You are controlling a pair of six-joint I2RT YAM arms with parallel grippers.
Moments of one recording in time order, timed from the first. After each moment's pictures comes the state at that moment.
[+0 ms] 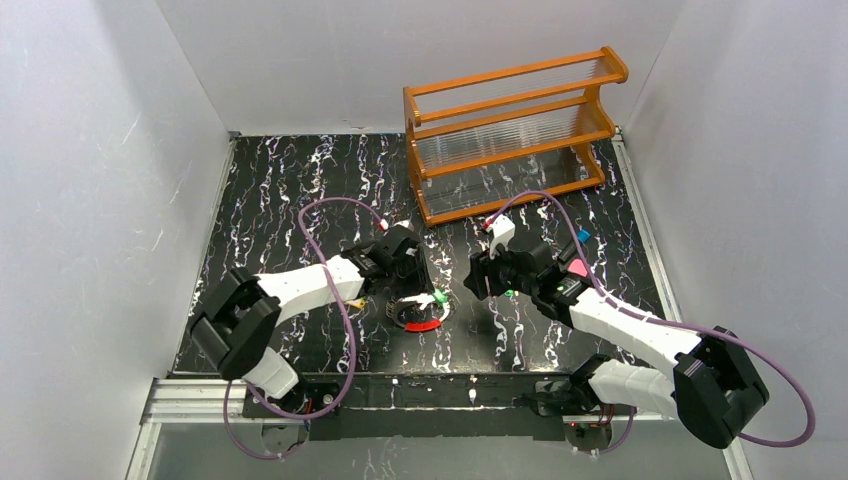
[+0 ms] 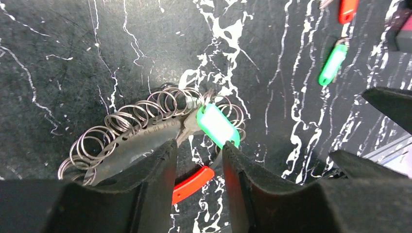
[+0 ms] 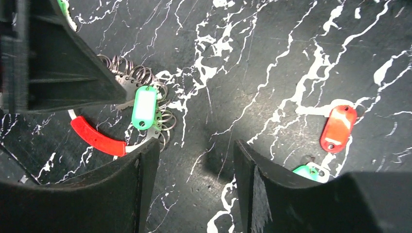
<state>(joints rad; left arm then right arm) -0.80 1.50 0.85 -0.27 -0.01 -0.88 0.71 1.10 0.56 -0.03 -0.10 0.17</state>
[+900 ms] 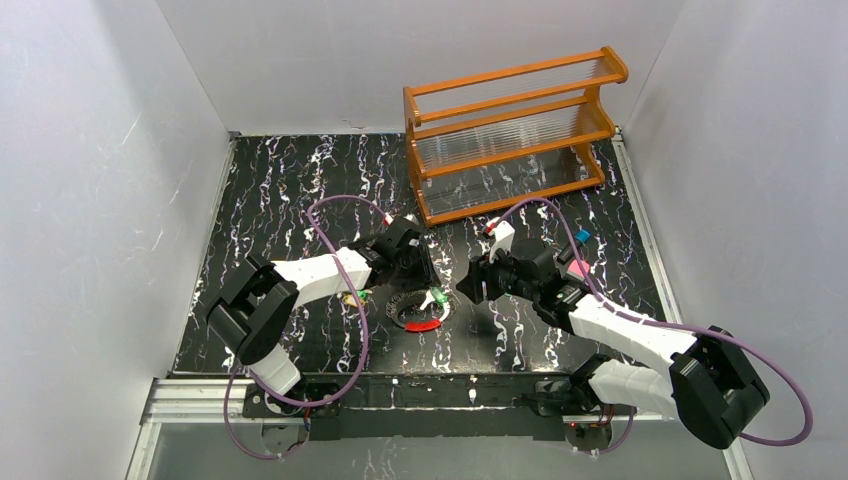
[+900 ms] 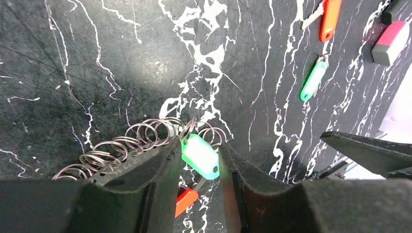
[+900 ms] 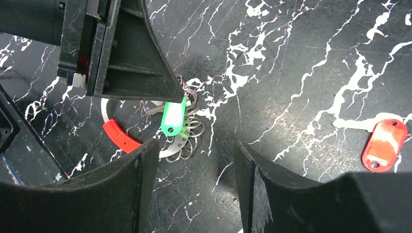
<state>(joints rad) -0.76 1.63 0.90 -0.19 0.10 -0.90 0.71 1.10 0.47 0.13 -0.20 0.26</state>
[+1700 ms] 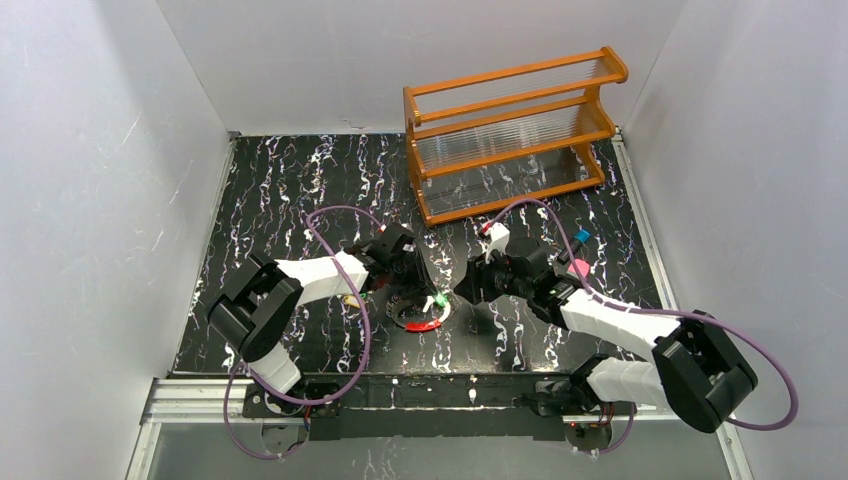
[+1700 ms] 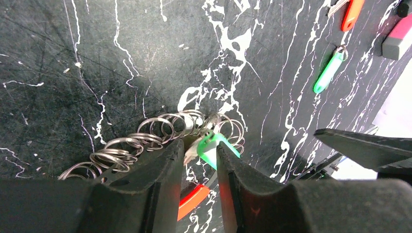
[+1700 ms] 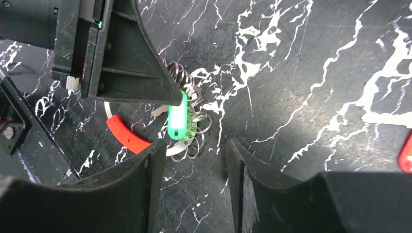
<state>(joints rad) -0.73 1.65 0.83 -0.13 0.18 -0.94 0.69 1.18 0.48 0.17 -0.25 0.30</state>
